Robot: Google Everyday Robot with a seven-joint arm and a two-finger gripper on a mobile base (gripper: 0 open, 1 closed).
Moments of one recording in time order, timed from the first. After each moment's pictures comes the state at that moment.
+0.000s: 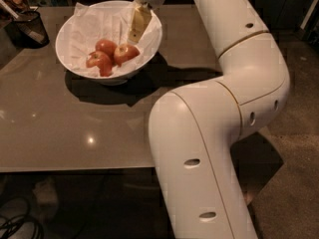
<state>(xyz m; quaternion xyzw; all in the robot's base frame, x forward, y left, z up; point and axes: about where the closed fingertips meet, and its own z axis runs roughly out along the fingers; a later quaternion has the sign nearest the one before) 0.723 0.048 0.956 -0.68 0.69 0.10 0.23</state>
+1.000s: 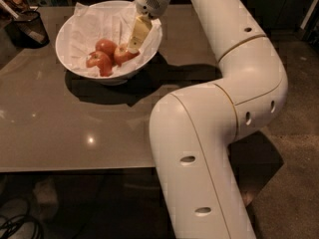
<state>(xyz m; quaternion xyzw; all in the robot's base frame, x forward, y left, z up) 0.723 0.050 0.926 -0.66 0.71 0.14 0.20</state>
